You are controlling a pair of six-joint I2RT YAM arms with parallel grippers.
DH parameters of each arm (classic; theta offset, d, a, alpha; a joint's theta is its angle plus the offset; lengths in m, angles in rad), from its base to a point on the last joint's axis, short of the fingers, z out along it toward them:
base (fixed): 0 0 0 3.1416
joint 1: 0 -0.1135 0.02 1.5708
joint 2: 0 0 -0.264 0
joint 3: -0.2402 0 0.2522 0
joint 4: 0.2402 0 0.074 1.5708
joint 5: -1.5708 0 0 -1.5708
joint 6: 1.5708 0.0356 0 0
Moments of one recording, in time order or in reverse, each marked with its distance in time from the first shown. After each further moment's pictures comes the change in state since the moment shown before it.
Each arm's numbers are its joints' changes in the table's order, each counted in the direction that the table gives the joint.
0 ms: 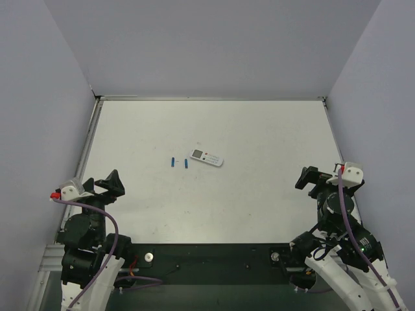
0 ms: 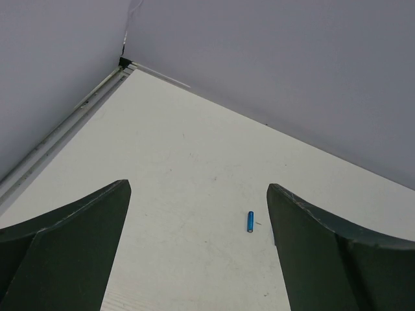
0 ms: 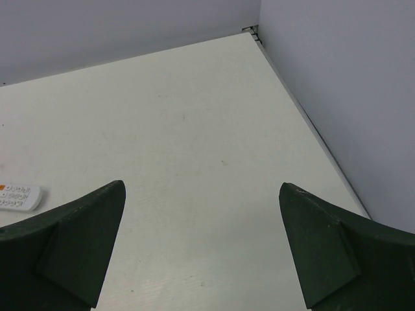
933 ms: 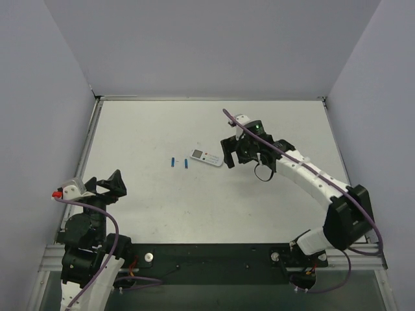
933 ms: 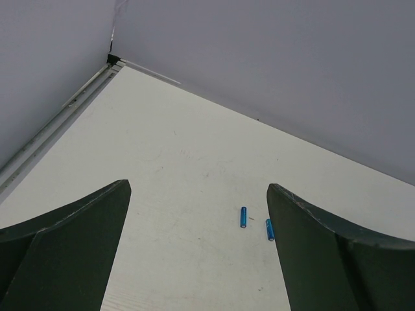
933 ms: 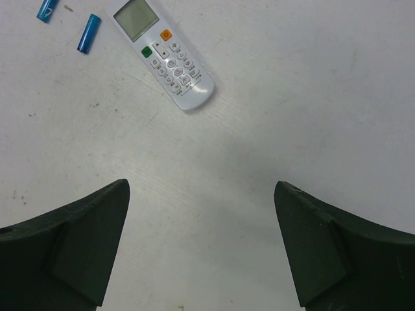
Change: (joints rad) left arm 0.015 0.000 0.008 -0.008 -0.023 -0.004; right arm 0.005 1.076 -0.336 -0.210 0.792 -0.136
